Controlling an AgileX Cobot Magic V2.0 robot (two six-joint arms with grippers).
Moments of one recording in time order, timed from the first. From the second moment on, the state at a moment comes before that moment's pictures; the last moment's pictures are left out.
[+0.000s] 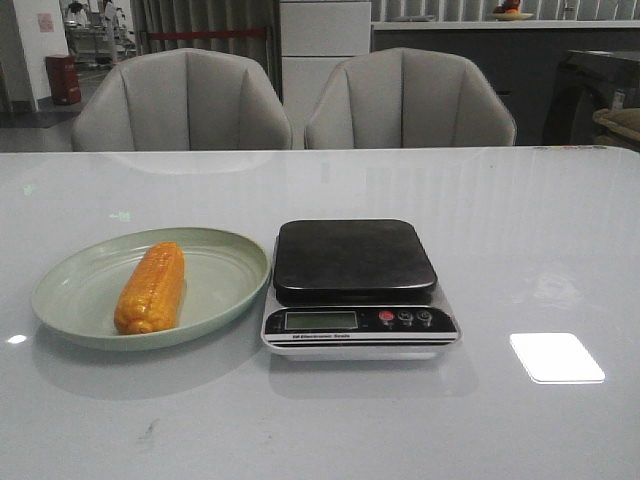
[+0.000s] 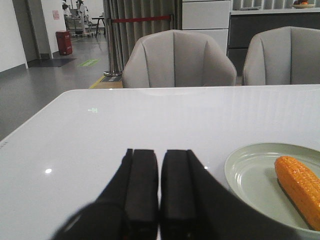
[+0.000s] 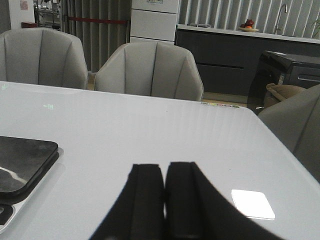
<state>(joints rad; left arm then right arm) 0.03 -0.01 0.01 0.07 0.09 -0.06 0.01 -0.01 0.02 -0.03 0.02 -0.01</state>
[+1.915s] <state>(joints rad) -0.09 0.27 -0.37 -0.03 0.40 -0.07 0.01 -0.01 0.02 -0.03 0.02 -0.01</state>
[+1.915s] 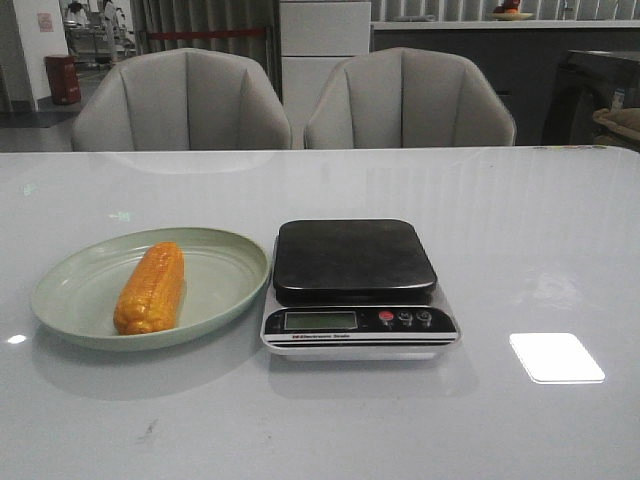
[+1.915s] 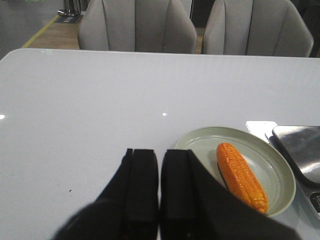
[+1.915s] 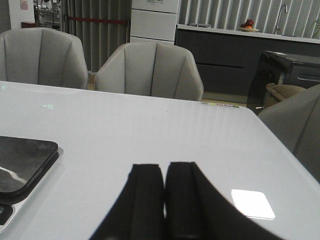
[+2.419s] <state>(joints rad) -0.19 0.46 -0.40 -0.02 0.39 -0.07 0.01 -0.01 0.02 -0.03 0.02 -0.01</state>
